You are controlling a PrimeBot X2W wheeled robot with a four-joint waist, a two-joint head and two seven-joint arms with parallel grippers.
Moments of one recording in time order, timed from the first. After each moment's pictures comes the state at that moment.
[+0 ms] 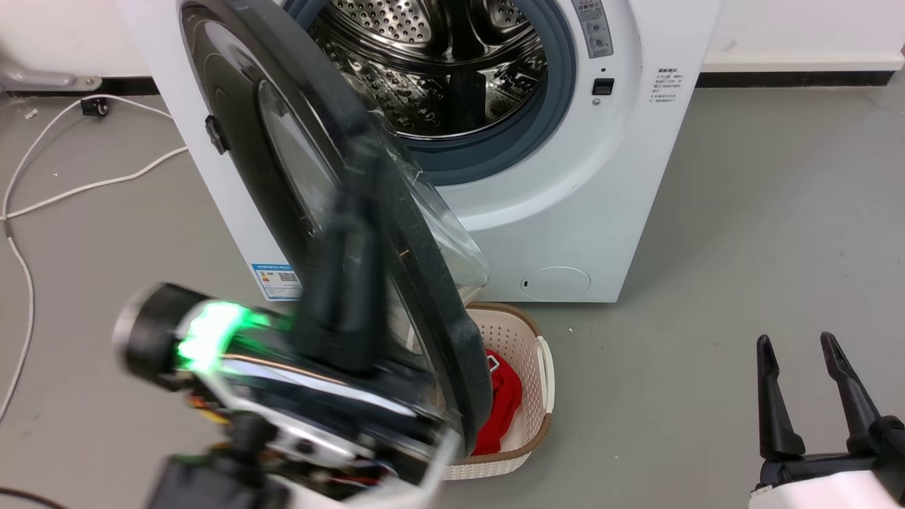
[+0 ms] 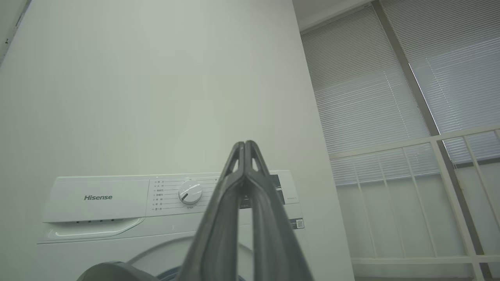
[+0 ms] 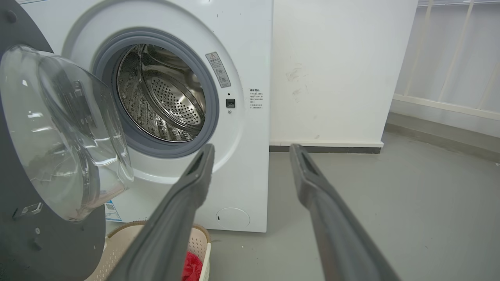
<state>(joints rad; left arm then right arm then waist) -0.23 0.06 -0.36 -0.59 -0.04 0.05 -0.22 0.14 -0.05 -0.09 -0.15 0.08 0.13 -0.18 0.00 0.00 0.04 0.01</state>
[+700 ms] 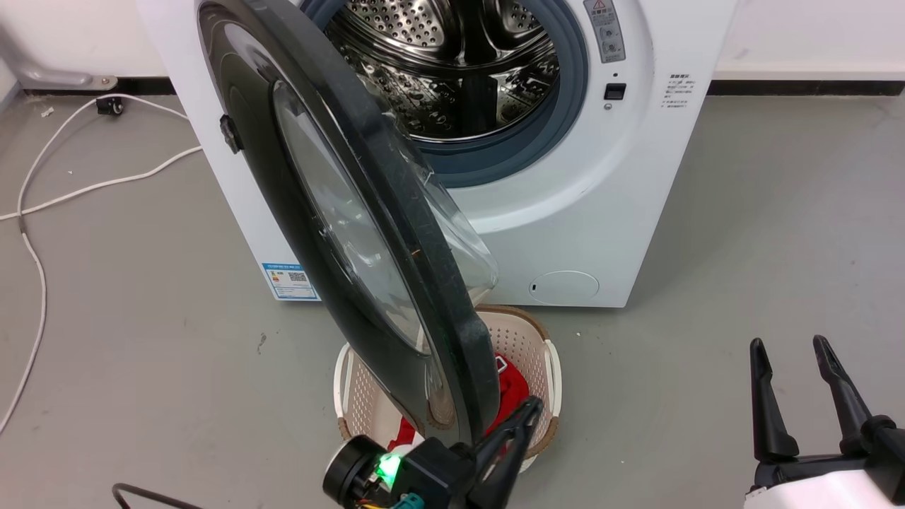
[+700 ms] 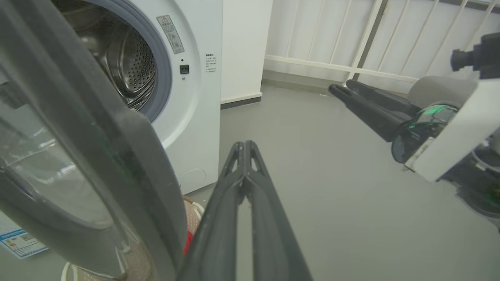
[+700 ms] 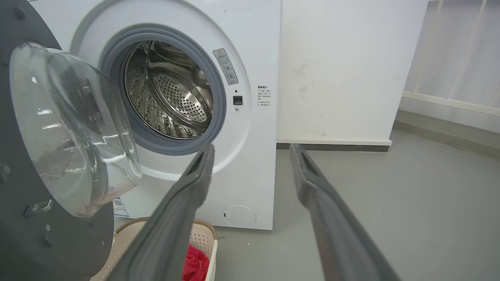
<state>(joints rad) 0.02 0.13 -0.63 -0.26 -0.20 0.00 0.10 0.14 -0.05 -0.08 -0.15 0.08 0.13 -0.17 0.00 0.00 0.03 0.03</state>
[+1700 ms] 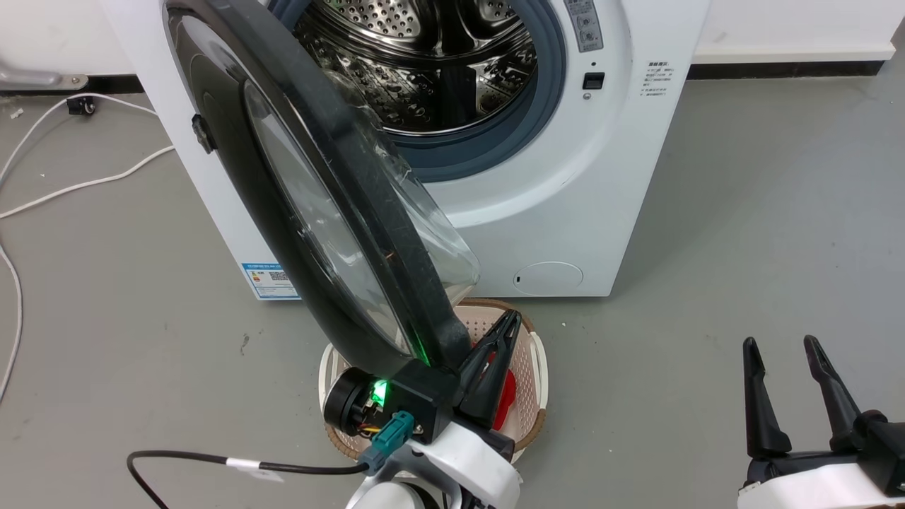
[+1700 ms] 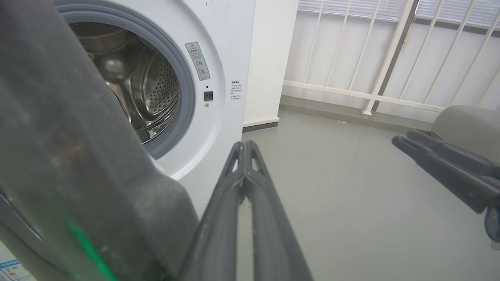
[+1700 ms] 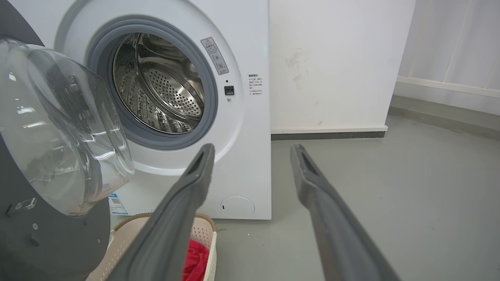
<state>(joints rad) -0.19 0.06 -0.56 0.03 -0.25 0.07 -0.09 0.12 -0.05 -0.07 -0.10 0.11 0.13 -0.17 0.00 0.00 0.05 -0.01</state>
